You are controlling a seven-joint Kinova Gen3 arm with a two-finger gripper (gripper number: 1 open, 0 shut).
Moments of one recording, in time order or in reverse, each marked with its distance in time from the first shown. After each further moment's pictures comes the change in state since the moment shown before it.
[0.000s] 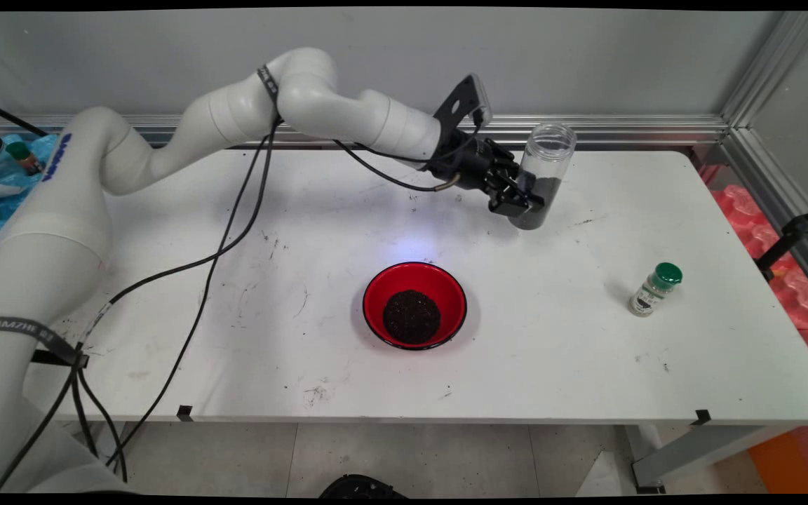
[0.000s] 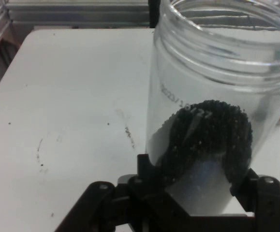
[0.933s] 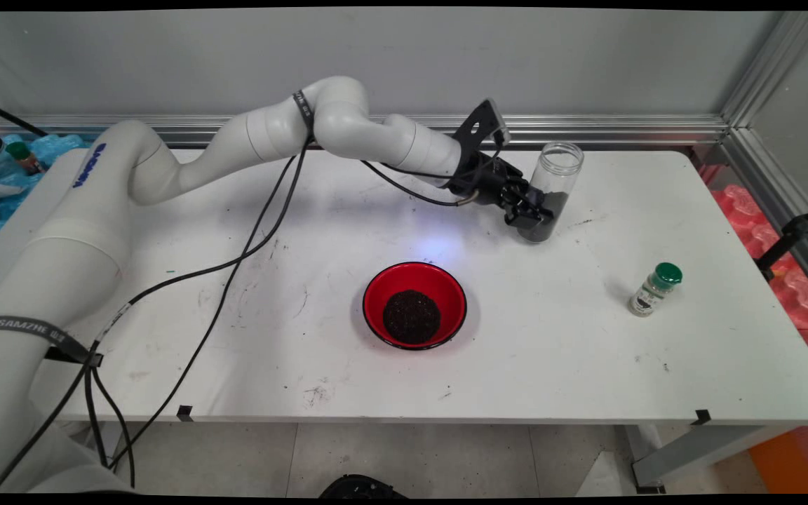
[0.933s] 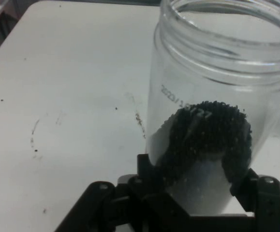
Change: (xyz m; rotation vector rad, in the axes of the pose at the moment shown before) arm -0.020 -0.008 0.051 0.017 -0.021 -0.065
